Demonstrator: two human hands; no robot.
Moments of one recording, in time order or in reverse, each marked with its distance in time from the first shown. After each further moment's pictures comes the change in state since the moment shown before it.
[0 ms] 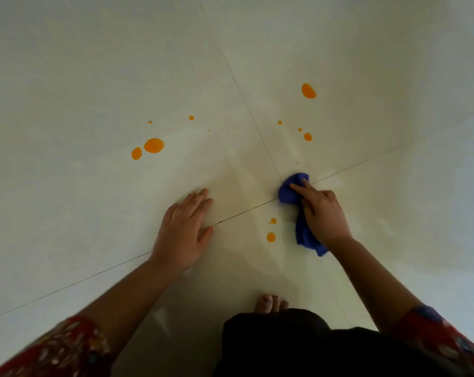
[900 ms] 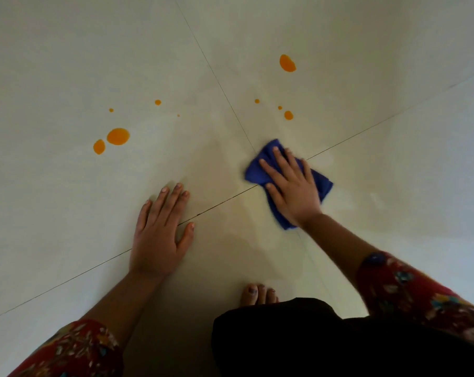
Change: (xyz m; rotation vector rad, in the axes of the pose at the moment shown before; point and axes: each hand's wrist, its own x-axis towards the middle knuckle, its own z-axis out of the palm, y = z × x) left_hand -0.007 0.003 0.040 0.106 0.173 -0.014; right_hand 0.016 0.021 0.037 -0.190 0.060 -0.183
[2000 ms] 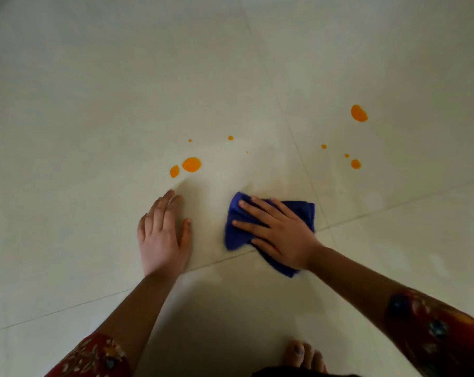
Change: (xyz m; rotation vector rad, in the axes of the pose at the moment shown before) left_hand 0.005 -0.055 -0.027 -0.080 0.272 -0.434; right_hand 0.045 -0.085 0.016 0.003 -0.076 -0.687
